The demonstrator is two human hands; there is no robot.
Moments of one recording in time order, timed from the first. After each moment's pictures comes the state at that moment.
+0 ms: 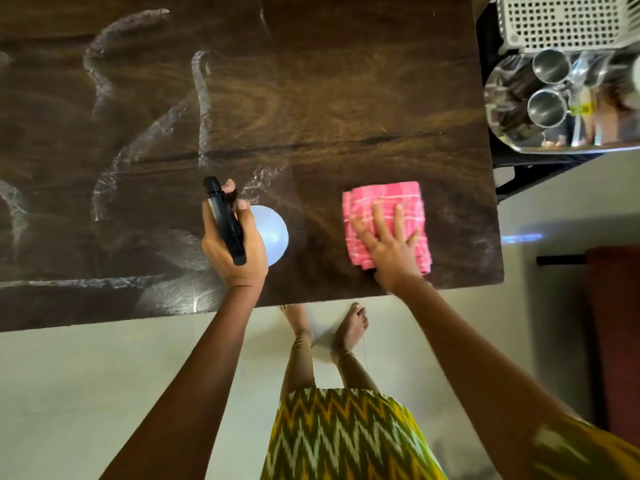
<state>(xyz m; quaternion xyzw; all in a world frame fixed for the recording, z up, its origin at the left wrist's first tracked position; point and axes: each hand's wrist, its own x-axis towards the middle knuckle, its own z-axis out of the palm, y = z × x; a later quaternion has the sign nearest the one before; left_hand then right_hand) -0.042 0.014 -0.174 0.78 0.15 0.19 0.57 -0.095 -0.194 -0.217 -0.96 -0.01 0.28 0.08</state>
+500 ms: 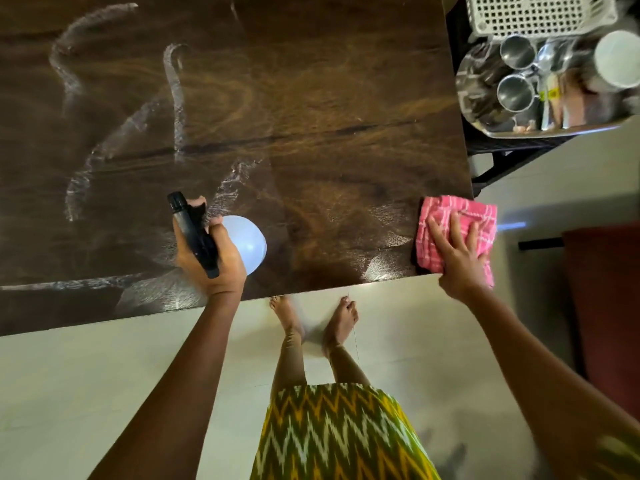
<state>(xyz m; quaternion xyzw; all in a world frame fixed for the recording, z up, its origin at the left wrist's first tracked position) -0.064 0.023 -0.185 0.77 0.19 0.20 0.57 -0.167 -0.309 -0.216 -0.94 0.18 0.26 0.10</state>
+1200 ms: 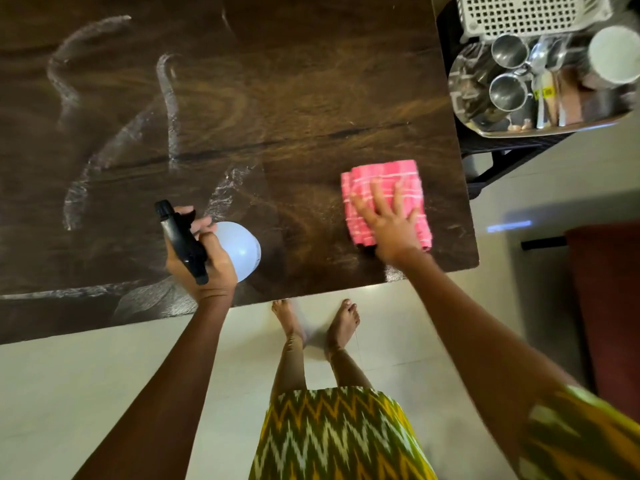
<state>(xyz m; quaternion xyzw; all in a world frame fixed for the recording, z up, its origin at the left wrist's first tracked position) -0.062 0.018 -0.179 0.76 0.17 0.19 0.60 -0.086 -0.240 -0.217 -0.96 0.02 0.26 0.07</state>
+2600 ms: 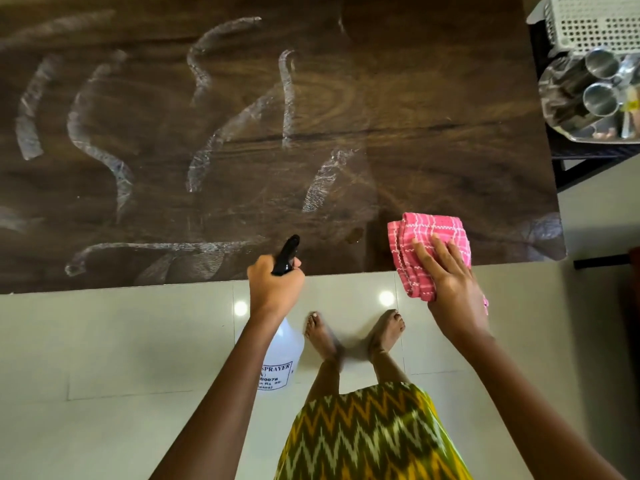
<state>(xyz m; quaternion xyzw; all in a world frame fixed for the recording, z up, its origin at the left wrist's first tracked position) -0.126 0.131 -0.133 0.84 0.28 -0.20 0.42 -0.200 -0.110 -0.165 -0.98 0.07 0.13 0.16</state>
